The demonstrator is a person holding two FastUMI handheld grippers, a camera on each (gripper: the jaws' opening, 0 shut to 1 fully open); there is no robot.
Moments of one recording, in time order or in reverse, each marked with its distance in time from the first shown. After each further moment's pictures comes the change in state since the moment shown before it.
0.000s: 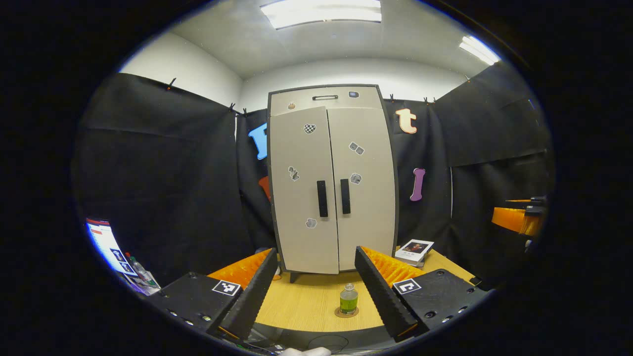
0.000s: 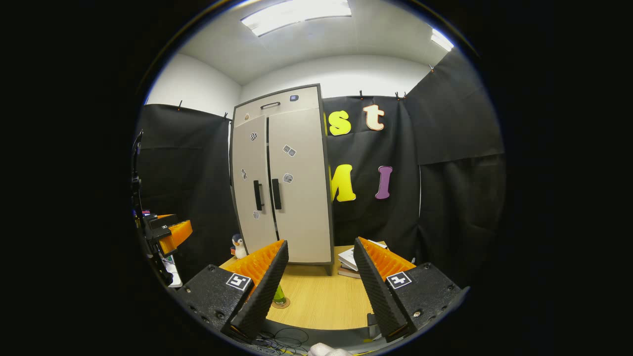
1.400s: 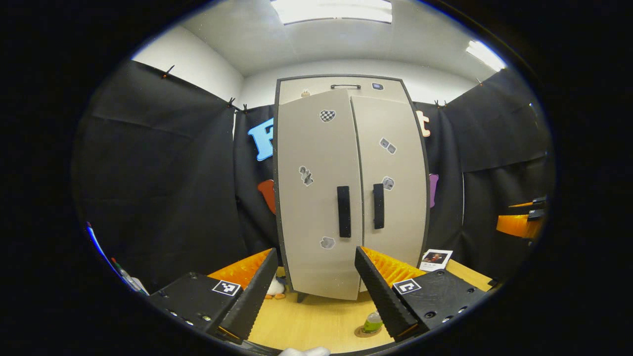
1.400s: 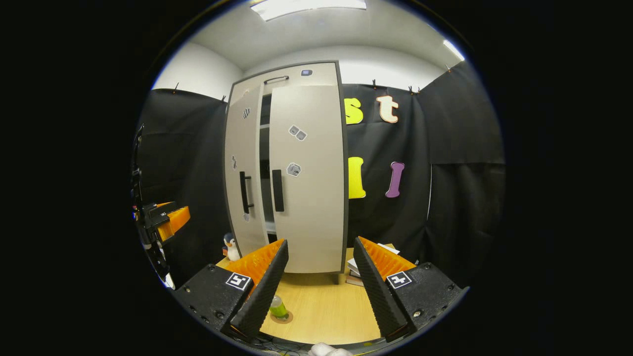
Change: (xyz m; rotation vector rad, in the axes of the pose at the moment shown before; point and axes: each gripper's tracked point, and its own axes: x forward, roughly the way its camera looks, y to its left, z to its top) left arm 0.122 0.053 0.002 -0.014 -0.049 -0.017; right arm 0.110 0.045 0.004 -0.049 0.045 -0.007
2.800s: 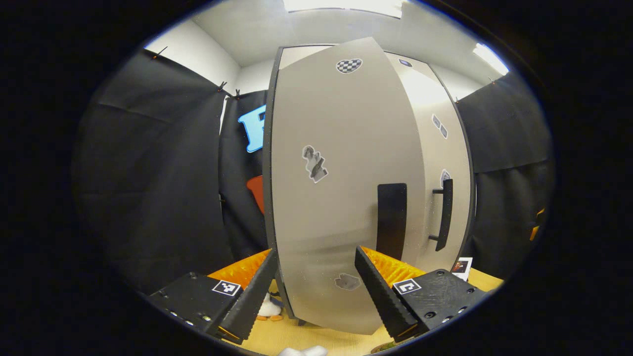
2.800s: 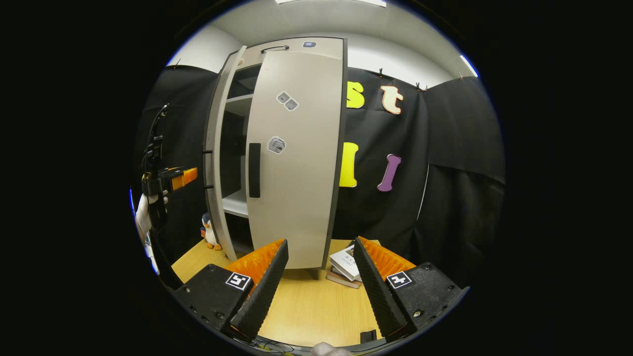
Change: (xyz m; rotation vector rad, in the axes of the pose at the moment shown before) left arm 0.197 0.049 -0.023 -0.005 0.009 -0.043; right arm 0.093 -0.022 -0.022 -0.088 0.114 -0.117
